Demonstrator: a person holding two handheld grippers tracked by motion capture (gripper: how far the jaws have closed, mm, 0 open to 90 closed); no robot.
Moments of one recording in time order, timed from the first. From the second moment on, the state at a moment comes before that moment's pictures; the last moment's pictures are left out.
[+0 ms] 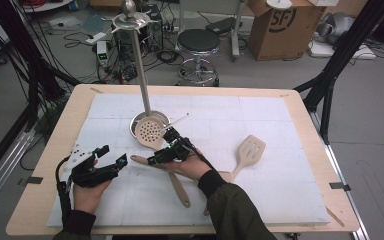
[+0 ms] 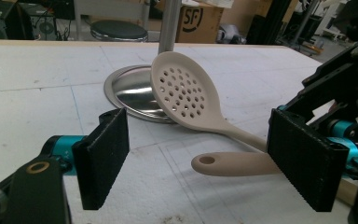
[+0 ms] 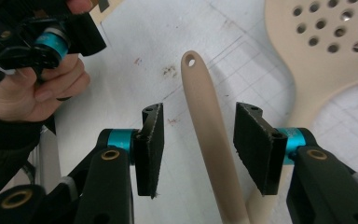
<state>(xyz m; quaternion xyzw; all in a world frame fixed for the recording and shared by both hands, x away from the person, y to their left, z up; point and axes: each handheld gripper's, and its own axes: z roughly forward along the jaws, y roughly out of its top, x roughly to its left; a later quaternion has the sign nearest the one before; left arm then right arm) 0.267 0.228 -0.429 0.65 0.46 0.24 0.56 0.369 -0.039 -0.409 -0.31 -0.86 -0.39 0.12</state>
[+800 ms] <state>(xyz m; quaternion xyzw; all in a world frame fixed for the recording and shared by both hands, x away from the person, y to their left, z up) 0.267 0.229 -0.429 0.65 0.46 0.24 0.56 0.368 -0.008 -0.434 -0.27 -0.91 -0.31 0.10</state>
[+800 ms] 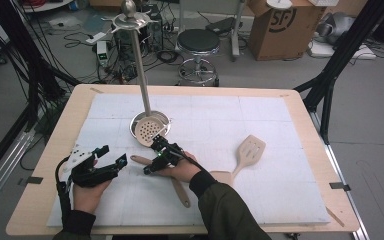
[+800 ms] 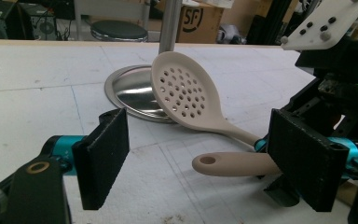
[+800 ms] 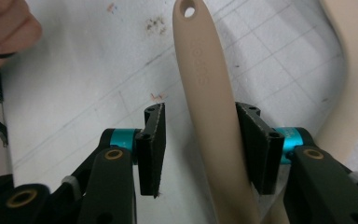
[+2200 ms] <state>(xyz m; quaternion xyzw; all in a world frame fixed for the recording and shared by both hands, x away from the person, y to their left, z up) 0.265 0.232 -0.431 0.65 0.46 0.25 0.56 0.363 -0.024 -0.401 -0.24 -0.90 -0.35 0.03</state>
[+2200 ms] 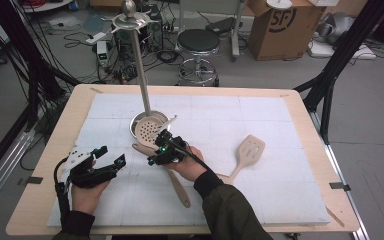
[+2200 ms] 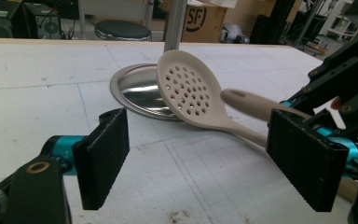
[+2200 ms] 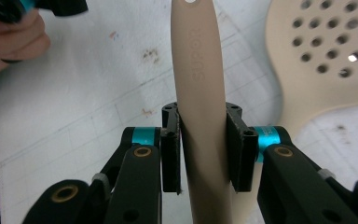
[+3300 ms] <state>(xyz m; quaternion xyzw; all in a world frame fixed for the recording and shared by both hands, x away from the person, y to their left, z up) 0.266 0.229 -0.431 0.65 0.46 0.24 0.55 0.374 -0.073 -0.361 -0.28 -0.84 -0.47 0.00</state>
